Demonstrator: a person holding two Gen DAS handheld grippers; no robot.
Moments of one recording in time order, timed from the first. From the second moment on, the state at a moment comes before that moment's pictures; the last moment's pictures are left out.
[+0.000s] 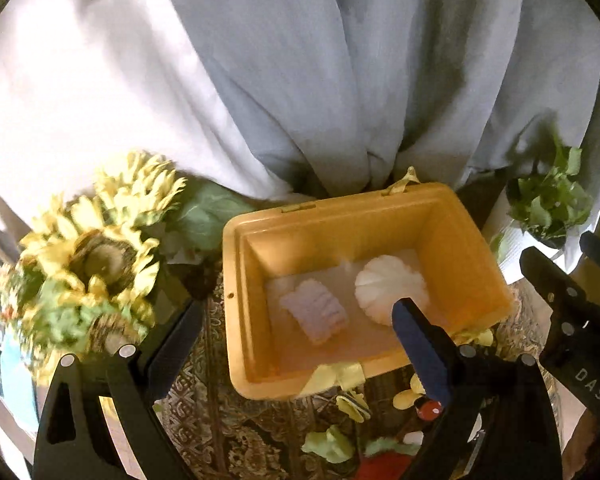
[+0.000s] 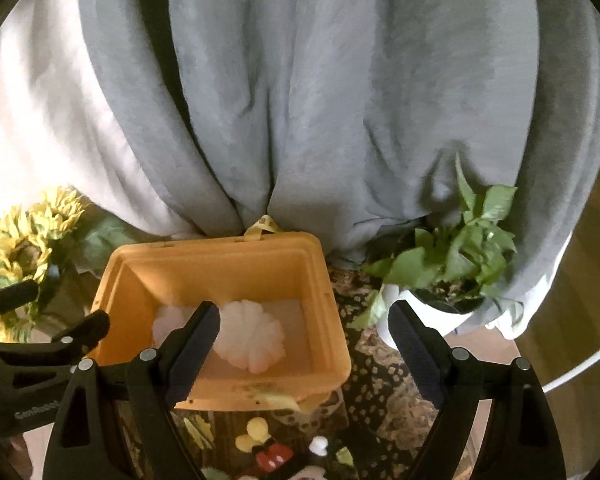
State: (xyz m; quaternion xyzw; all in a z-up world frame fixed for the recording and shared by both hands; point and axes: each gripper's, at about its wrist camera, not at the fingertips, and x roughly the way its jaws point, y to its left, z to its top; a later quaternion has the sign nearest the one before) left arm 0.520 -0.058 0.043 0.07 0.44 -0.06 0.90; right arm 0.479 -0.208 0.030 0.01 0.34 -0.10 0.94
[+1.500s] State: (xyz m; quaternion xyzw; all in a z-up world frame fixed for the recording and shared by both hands) left arm 0.361 -0.084 -0.066 0.08 0.44 -0.13 0.88; right arm 0.362 -0.219 -0.102 0.00 0.44 -0.05 0.90
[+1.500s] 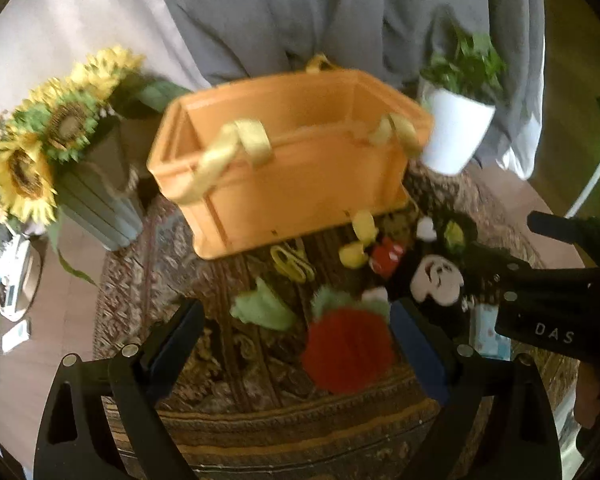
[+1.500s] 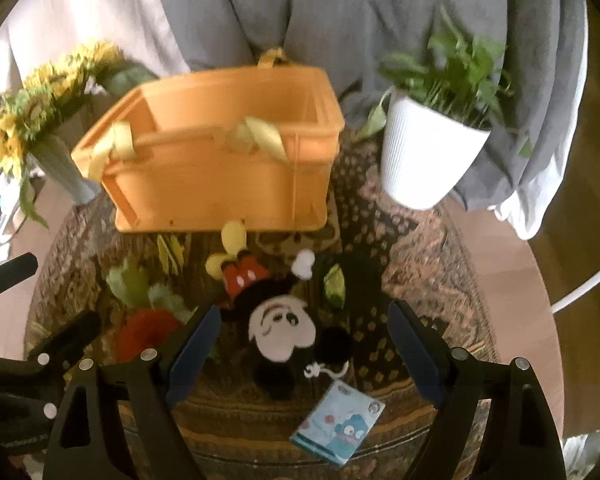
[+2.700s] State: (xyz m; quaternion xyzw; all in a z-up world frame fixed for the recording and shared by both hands) left arm 0.397 -0.115 -0.183 0.04 0.59 -0.20 0.78; right arm 0.412 -0.221 -0.191 -0.03 0.55 0.02 0.84
